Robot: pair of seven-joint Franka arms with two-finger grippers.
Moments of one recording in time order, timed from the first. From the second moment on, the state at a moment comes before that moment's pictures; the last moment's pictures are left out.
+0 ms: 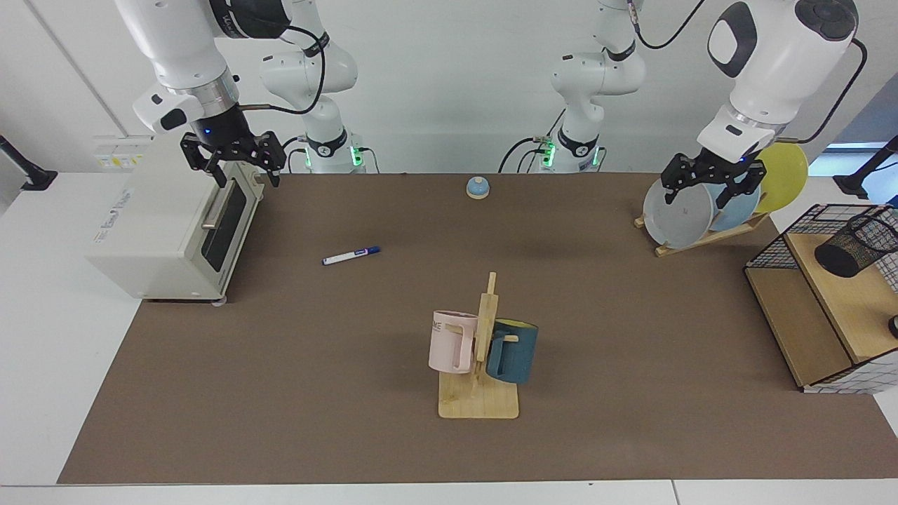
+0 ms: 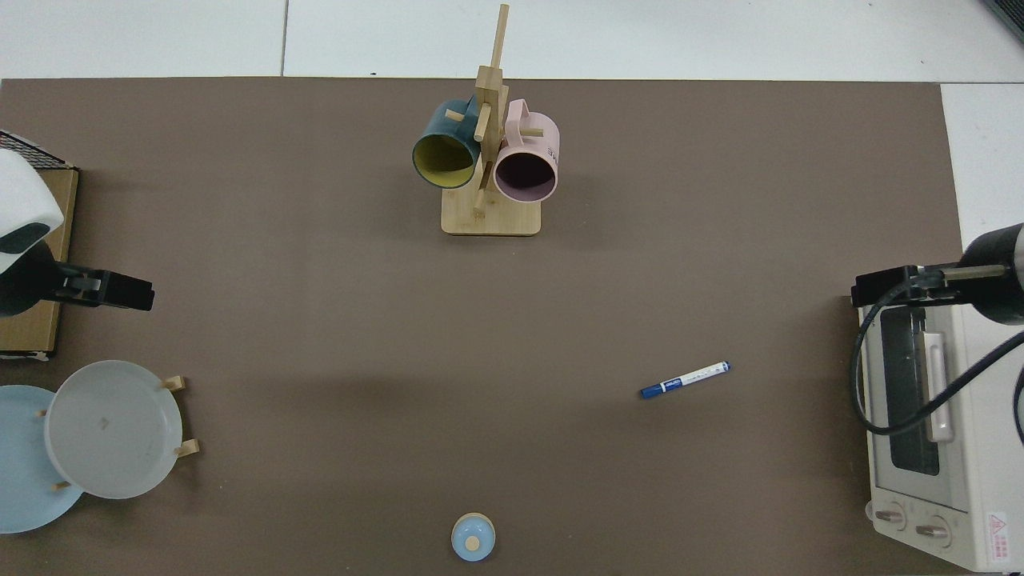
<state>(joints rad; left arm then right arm) -0.05 -0.04 0.05 -1.71 0.01 1.67 0.18 0.11 -0.10 -0.09 -1.71 -0.01 1.62 0.04</state>
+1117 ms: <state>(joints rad) -0.02 -0.04 0.05 -1.73 0.01 1.65 0.18 0.10 -0.10 -0.11 -1.73 0.00 1.69 0.26</state>
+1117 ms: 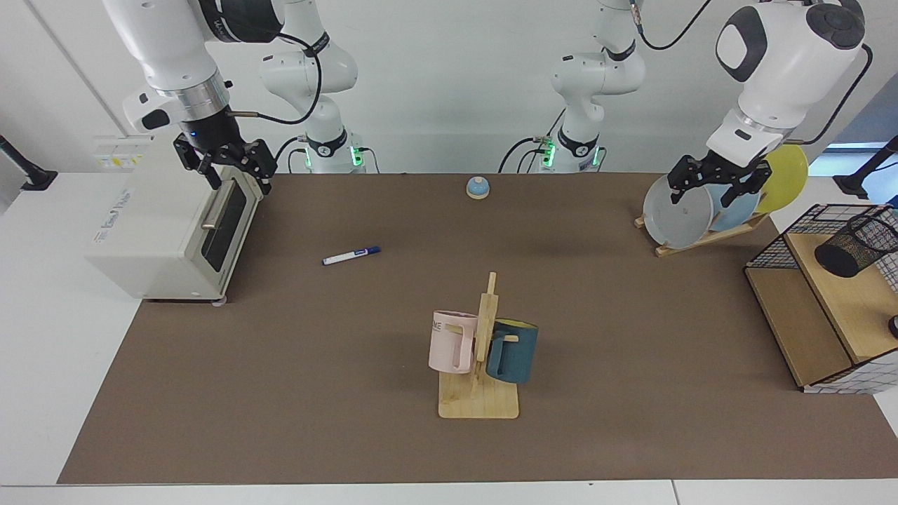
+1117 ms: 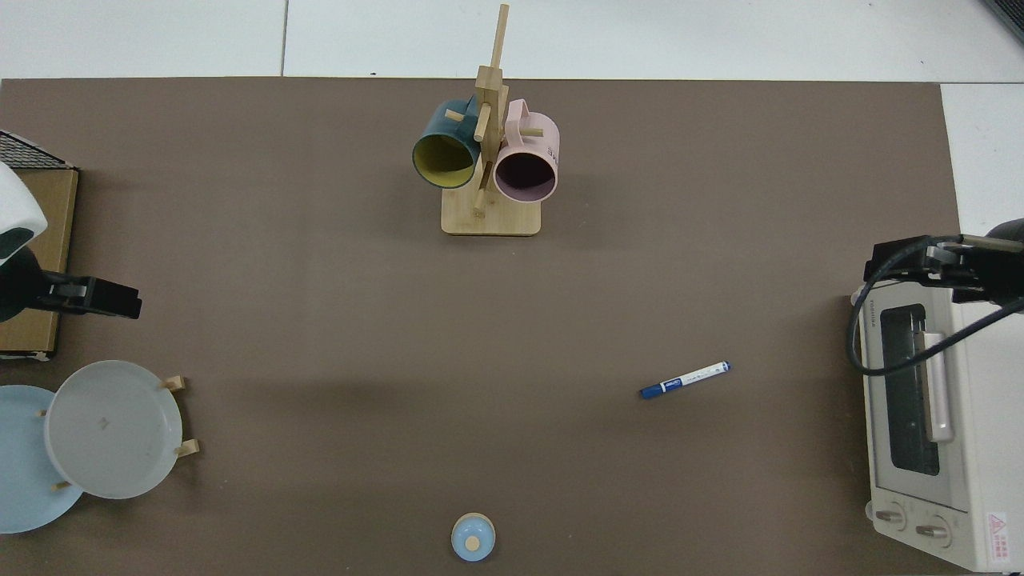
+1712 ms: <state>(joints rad) -0.02 -0.04 0.05 -1.73 0.01 1.65 0.18 0.22 -0.11 -0.08 -1.92 0.01 1.74 1.02</state>
